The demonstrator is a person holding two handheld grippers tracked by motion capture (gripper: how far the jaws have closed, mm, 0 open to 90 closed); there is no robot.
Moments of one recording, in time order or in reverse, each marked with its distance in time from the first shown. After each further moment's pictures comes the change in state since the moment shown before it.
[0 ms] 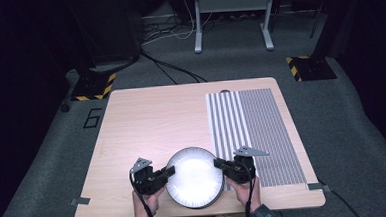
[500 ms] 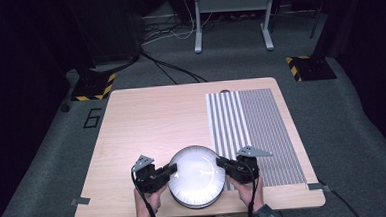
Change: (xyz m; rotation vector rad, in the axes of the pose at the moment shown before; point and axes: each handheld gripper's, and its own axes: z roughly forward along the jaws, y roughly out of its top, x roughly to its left) left arm -0.010 0.008 0.001 -0.018 -0.013 0.031; right arm 0.001 0.005 -0.011 -0.024 -0.021 -0.022
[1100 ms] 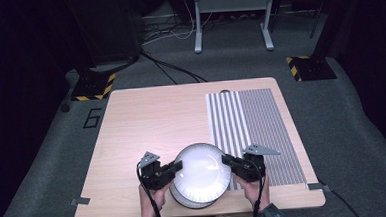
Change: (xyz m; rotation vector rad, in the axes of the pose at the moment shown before) left arm -0.011 0.008 0.010 0.010 -0.032 0.014; right arm -0.007 0.007 -0.016 -0.016 -0.016 0.008
